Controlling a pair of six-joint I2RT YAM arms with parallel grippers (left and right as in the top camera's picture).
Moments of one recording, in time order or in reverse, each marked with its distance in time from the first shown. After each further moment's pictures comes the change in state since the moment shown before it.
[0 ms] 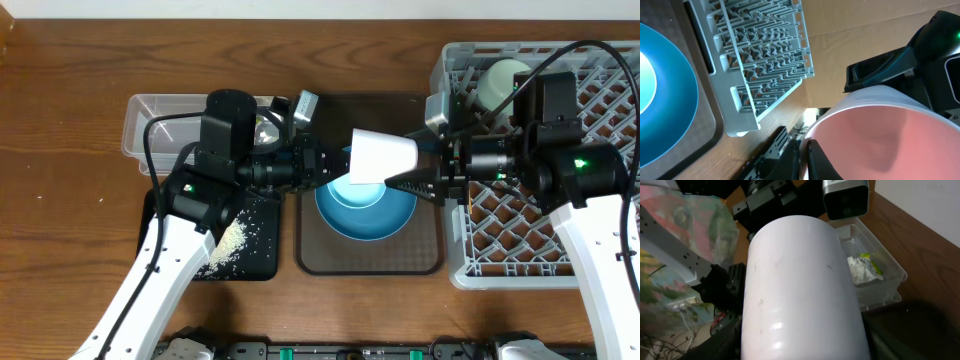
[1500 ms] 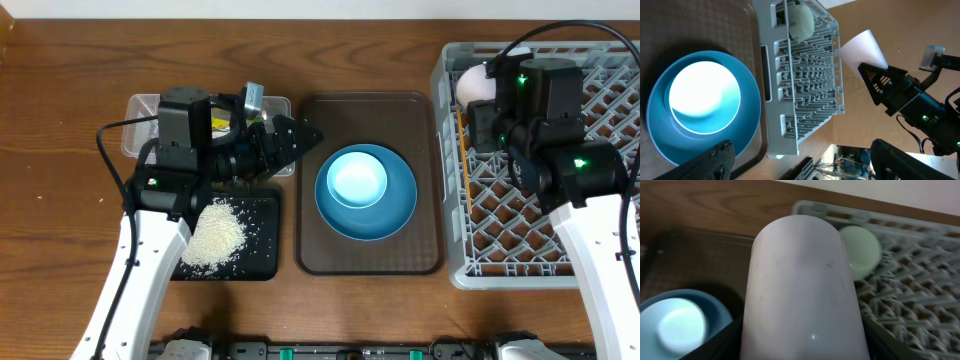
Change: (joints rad) left arm 0.209 0.000 0.000 -0.147 -0.101 0.122; right arm -0.007 0.000 0.000 0.144 1.290 0.611
